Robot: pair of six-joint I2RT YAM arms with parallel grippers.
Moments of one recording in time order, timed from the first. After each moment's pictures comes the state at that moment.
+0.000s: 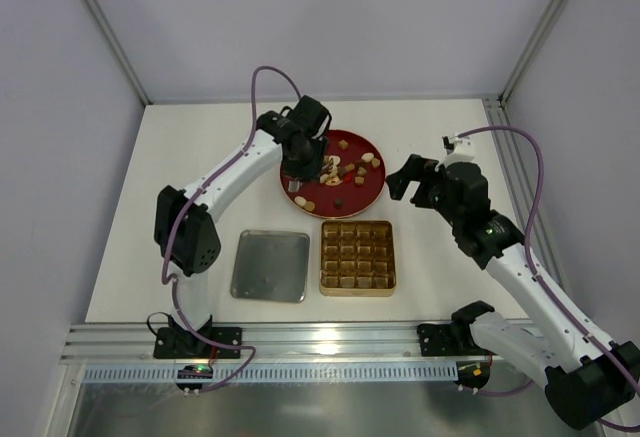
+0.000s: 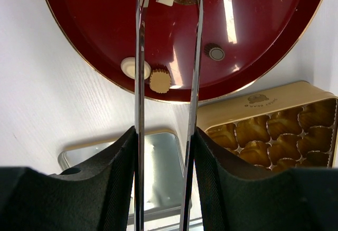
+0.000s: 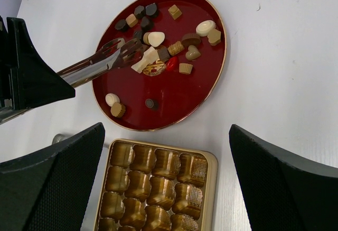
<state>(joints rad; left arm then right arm) -0.63 1.93 1.86 -1.03 -0.09 -0.37 0.41 0.89 0.80 -0.28 0.09 0.49</state>
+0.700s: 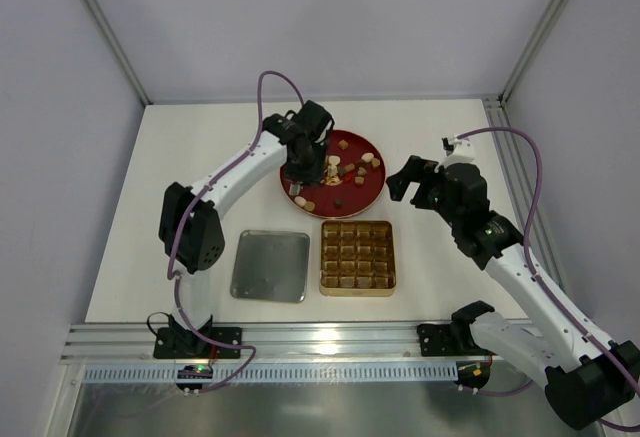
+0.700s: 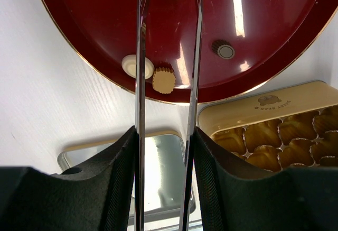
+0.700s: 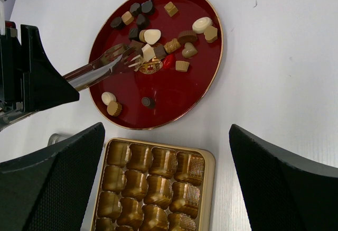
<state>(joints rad) -0.64 1.97 1.85 -1.03 -0.10 -0.37 0.41 0.89 0.79 -0.28 0.10 0.49</state>
